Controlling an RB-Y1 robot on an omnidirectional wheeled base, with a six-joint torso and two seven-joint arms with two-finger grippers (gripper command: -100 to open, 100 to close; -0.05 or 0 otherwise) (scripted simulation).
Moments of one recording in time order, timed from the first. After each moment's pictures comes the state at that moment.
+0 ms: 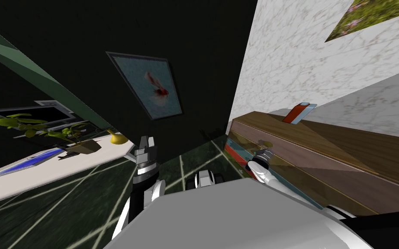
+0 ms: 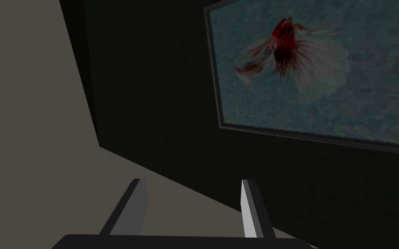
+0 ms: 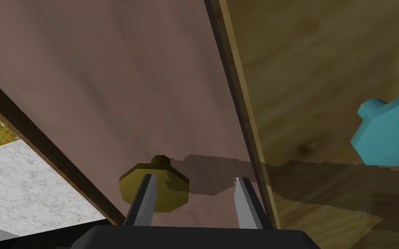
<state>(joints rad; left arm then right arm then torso) 0.53 0.02 0.05 -2.27 -0.03 -0.57 -0.14 0.14 -0.56 0.19 -1.12 1.42 1.11 0.42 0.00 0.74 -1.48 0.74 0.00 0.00</state>
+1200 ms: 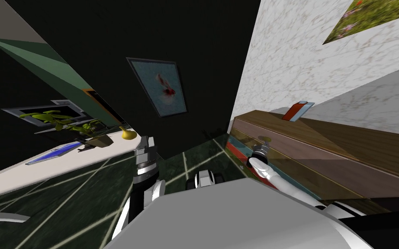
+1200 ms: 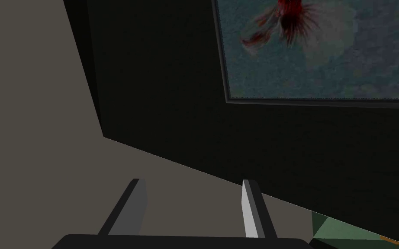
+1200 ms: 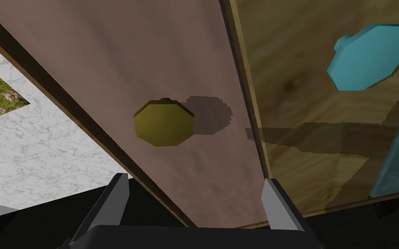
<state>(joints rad) 0.53 0.02 0.05 -2.27 -0.03 -0.57 -0.14 0.13 -0.63 0.21 -1.19 1.39 0.98 0.43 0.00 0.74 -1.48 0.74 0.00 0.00</state>
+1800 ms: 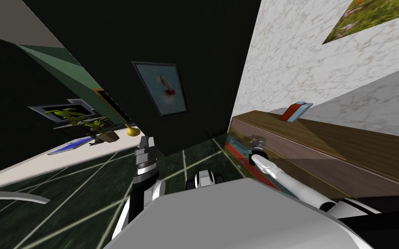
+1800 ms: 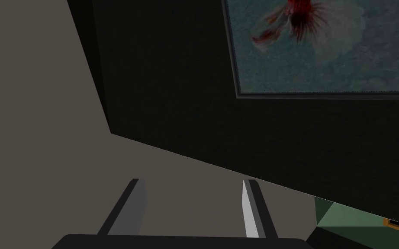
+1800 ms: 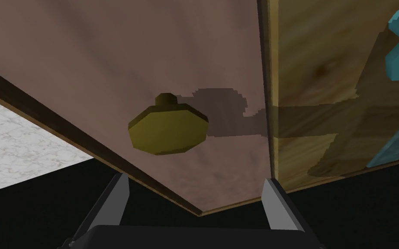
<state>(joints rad) 0.53 0.02 0.05 -2.27 -0.03 -0.57 -0.14 0.12 -0.73 0.23 -1.24 1.37 0.83 0.40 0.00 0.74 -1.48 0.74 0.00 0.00</state>
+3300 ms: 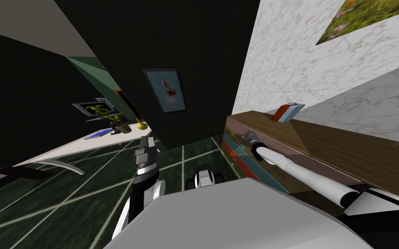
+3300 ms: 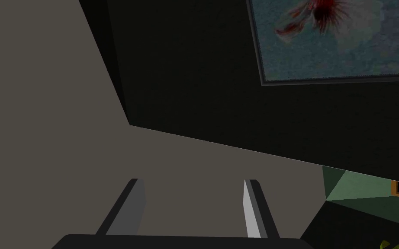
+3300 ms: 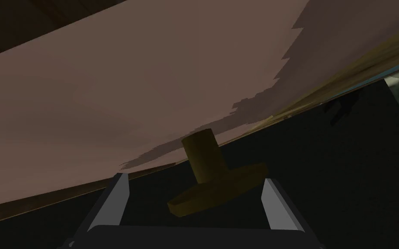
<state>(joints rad) 0.53 0.02 0.05 -2.27 -0.03 -0.57 -0.14 0.10 -0.95 0.27 -1.36 1.30 0.44 0.33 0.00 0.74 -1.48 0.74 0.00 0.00</state>
